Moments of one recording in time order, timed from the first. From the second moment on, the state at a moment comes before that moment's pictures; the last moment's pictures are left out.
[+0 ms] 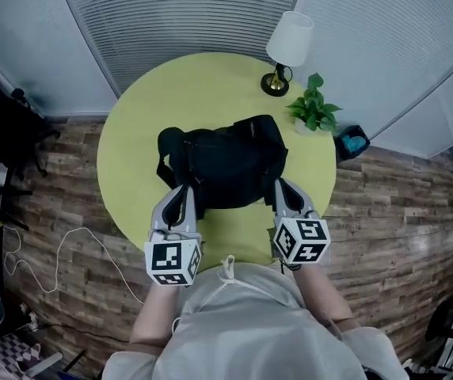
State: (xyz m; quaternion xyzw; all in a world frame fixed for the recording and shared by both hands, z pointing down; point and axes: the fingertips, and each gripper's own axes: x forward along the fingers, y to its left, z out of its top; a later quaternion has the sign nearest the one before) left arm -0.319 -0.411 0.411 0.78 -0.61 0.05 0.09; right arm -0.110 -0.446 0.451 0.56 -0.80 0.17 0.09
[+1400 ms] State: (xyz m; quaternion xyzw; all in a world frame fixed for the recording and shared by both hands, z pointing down) left arm -0.324 -0.397 0.417 0.79 -0.60 0.08 0.09; right arm -0.143 -0.420 0.443 0.54 -0.82 0.12 0.12
